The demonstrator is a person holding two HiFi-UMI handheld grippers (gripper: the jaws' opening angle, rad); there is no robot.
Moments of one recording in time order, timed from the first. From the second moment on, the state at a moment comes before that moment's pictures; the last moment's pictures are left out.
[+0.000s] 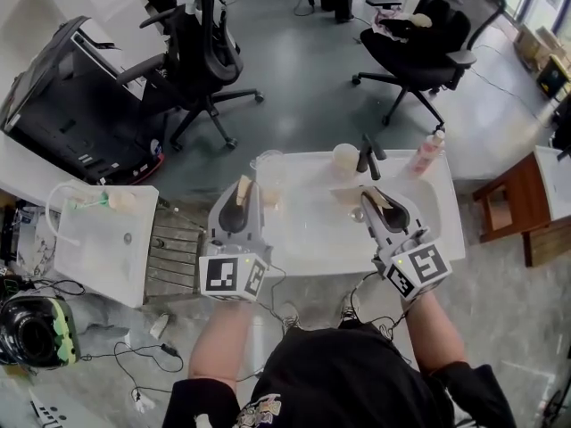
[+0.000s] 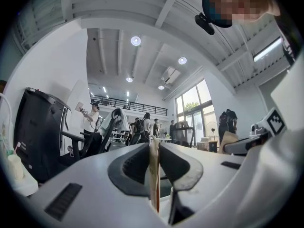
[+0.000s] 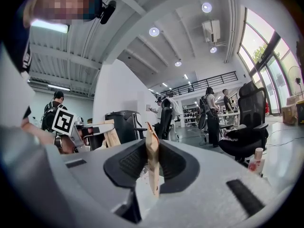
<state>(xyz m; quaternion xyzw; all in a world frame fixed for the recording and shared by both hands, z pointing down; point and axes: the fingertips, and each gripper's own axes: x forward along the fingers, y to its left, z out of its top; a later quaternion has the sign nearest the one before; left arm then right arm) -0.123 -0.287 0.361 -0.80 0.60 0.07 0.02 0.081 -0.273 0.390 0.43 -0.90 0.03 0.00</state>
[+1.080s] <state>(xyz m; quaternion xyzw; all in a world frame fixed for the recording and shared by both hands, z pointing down) -0.177 -0.405 0.436 -0.77 0.63 0.09 -0.01 0.086 -0.297 0.418 0.46 -0.89 0.04 0.05</state>
